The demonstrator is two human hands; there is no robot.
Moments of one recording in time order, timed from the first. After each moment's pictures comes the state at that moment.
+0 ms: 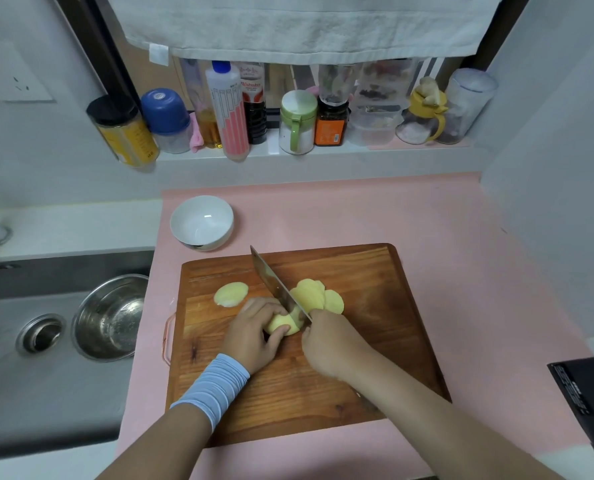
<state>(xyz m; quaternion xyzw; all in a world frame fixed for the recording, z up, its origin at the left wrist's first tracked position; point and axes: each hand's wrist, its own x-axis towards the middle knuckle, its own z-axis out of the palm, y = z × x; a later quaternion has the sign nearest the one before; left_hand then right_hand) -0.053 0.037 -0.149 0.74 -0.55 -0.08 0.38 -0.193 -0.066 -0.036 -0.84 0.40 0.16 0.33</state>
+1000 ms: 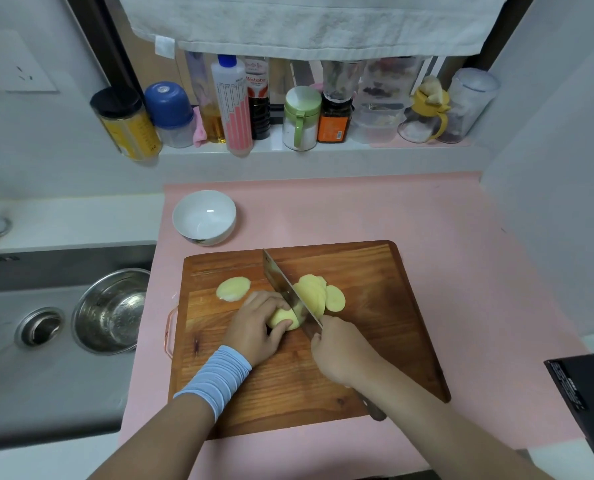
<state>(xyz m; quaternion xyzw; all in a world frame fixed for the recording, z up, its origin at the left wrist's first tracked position) -0.052 0.037 -0.145 0.74 -0.56 -0.08 0.37 -0.210 -0.059 -0.046 -0.82 0.42 0.14 0.36</state>
